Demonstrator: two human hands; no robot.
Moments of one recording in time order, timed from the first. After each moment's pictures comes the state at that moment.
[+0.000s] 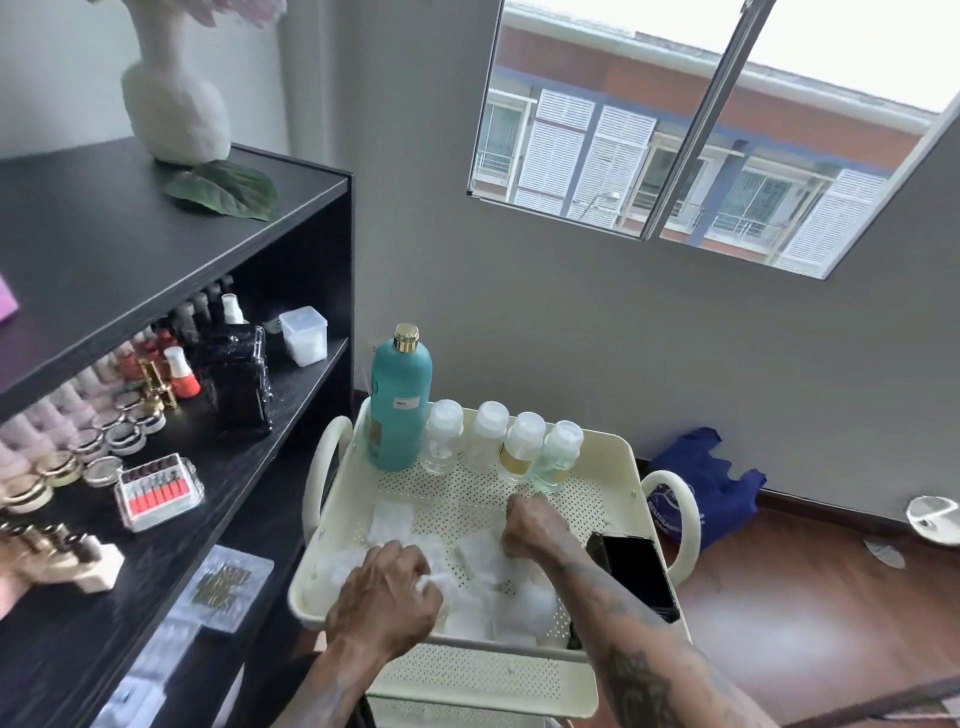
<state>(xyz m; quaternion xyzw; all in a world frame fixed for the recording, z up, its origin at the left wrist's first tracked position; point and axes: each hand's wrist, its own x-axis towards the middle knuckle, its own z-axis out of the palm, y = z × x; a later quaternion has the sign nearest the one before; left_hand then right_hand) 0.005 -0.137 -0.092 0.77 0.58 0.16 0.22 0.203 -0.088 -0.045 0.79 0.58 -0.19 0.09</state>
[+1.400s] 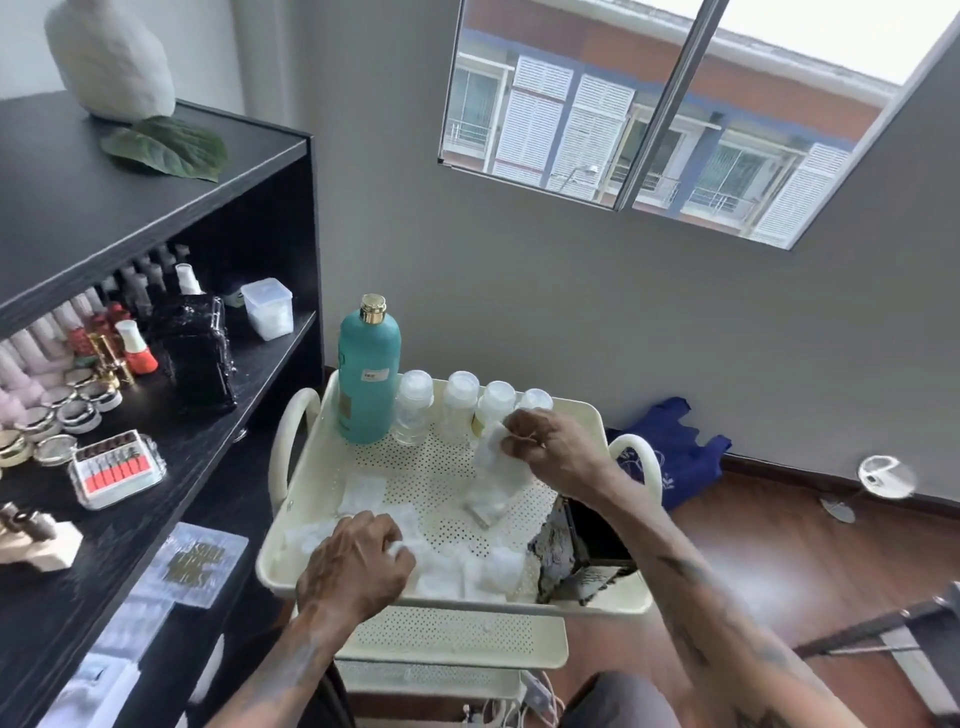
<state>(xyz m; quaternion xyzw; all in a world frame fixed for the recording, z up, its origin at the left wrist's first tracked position) 0.007 -0.137 -0.094 0.75 0.59 0.18 0.23 0.235 -0.132 0.063 0.68 0.67 -0.22 -0.20</state>
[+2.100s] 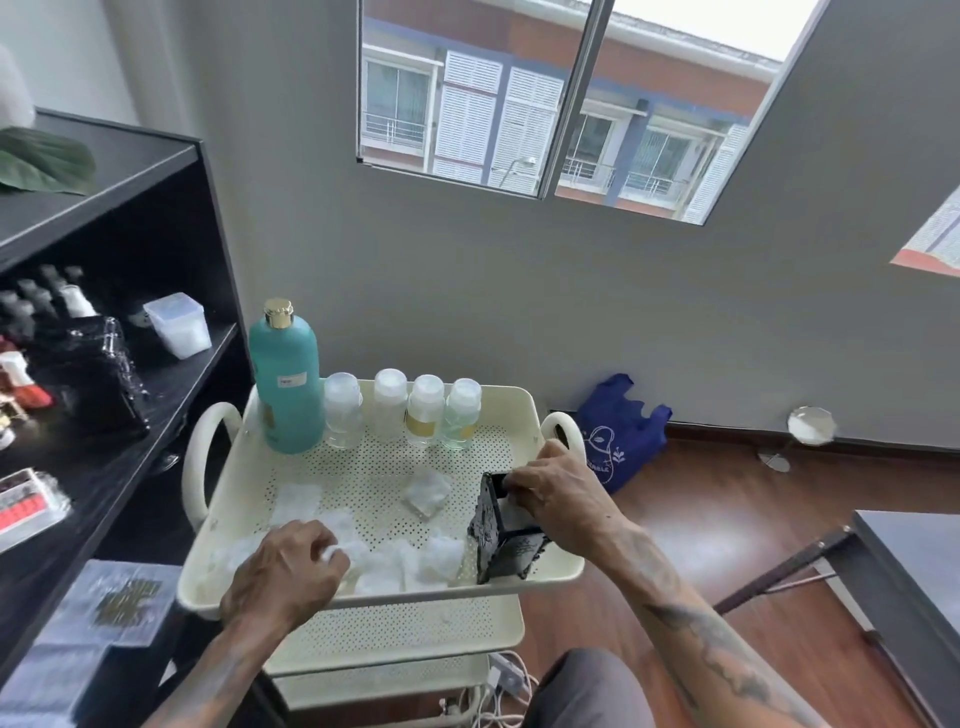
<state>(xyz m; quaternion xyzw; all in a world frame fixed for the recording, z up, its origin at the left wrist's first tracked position) 0.006 -0.136 -0.092 0.74 0.60 0.17 0.23 0.305 -0.209 0.035 0.67 0.73 -0.04 -0.10</state>
